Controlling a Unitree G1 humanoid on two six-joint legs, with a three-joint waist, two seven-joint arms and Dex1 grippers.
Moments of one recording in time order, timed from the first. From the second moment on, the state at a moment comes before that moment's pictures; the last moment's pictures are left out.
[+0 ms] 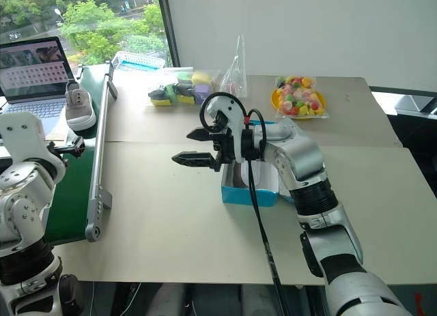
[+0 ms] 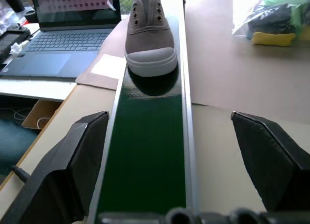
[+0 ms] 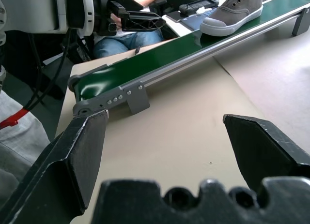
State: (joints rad) left arm -0.43 0.48 0.57 -0.45 -0.23 1.23 0.04; right arm -0.89 -0.34 0.22 0.04 0.45 0.74 0.98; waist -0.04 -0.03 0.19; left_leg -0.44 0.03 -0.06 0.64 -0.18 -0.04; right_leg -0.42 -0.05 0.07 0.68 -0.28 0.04
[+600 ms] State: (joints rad) left arm -0.57 0.51 0.48 0.20 -0.19 0.73 -0.06; right arm -0.84 -0.35 0.26 -0.02 0.40 0.70 0.93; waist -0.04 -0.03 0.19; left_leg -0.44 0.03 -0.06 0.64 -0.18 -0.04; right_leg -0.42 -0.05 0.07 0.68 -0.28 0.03
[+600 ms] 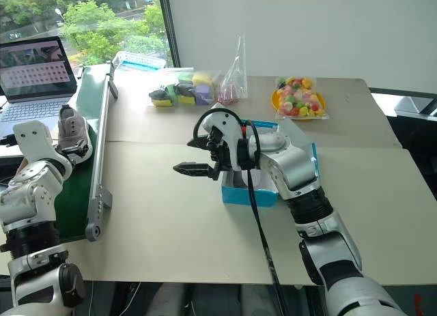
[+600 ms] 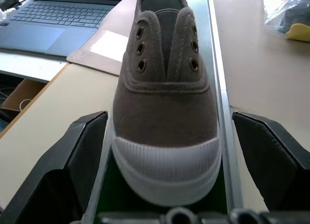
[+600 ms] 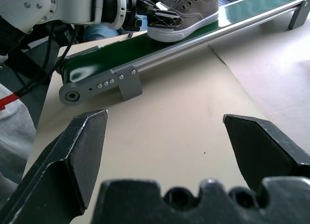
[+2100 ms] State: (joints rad) left arm -0.76 0.19 0.09 -0.31 -0.56 0.90 -0.15; right arm -1.01 -0.19 -0.36 0.26 0.69 1.03 0.38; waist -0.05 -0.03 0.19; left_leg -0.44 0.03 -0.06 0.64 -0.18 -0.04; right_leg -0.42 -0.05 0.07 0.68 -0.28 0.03
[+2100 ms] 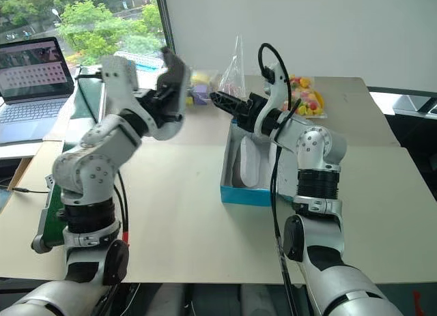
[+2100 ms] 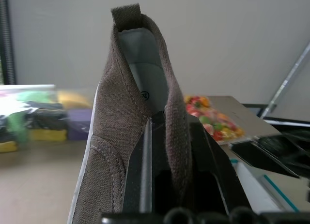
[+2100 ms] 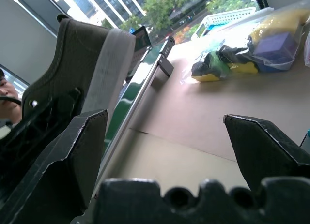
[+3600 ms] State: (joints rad) left arm -0.78 0.18 -0.05 -0.20 -0.47 0.78 -0.38; right arm -0.98 -0.20 -0.44 0.13 0.96 1.22 0.19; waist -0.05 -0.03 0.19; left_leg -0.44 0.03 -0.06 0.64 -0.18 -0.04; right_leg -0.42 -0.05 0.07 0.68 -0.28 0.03
